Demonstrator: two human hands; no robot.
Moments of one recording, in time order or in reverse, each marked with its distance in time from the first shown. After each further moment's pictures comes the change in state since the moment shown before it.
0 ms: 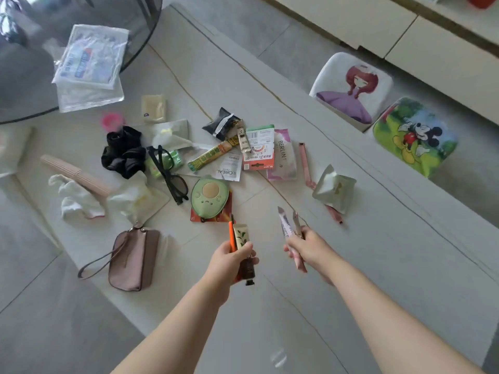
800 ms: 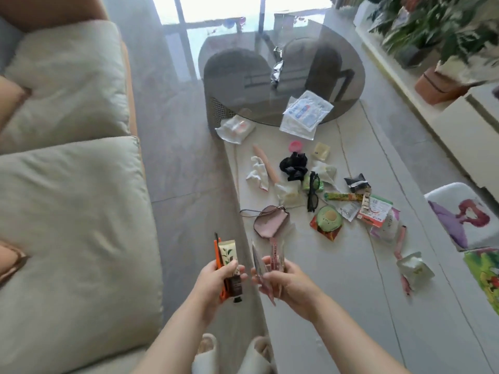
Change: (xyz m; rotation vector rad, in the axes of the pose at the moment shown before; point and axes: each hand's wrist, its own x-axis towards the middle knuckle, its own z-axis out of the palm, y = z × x) left_hand -0.272 -0.083 -0.191 -0.707 0.324 0.154; right_hand -0.238 -0.060 0.200 0.003 -0.719 -0.031
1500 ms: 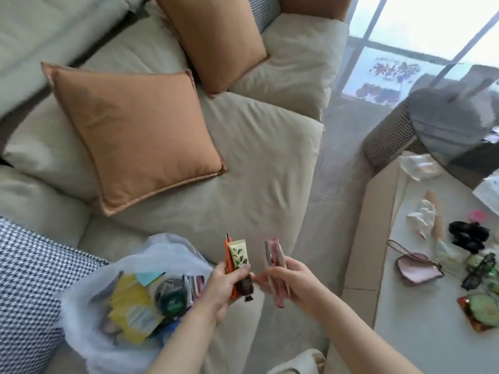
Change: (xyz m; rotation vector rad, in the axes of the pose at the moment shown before) left_hand -0.149 -0.072 -0.306 -0.521 0.332 0.133; right_hand 0.005 0.118 0.319 -0.511 -0.387 0.195
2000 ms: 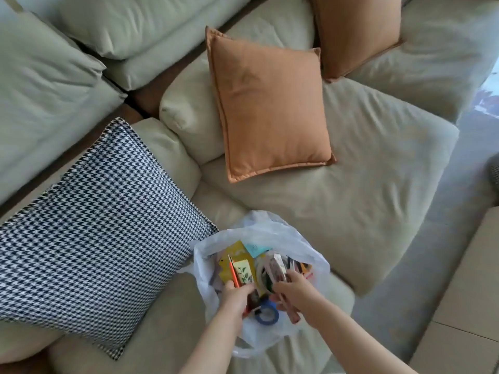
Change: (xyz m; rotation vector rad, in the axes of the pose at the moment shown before) left_hand -0.013 -0.039 -0.223 -0.125 0.478 -0.153; right_hand 0.082 0.094 0.214 -0.610 -0.009 0.242
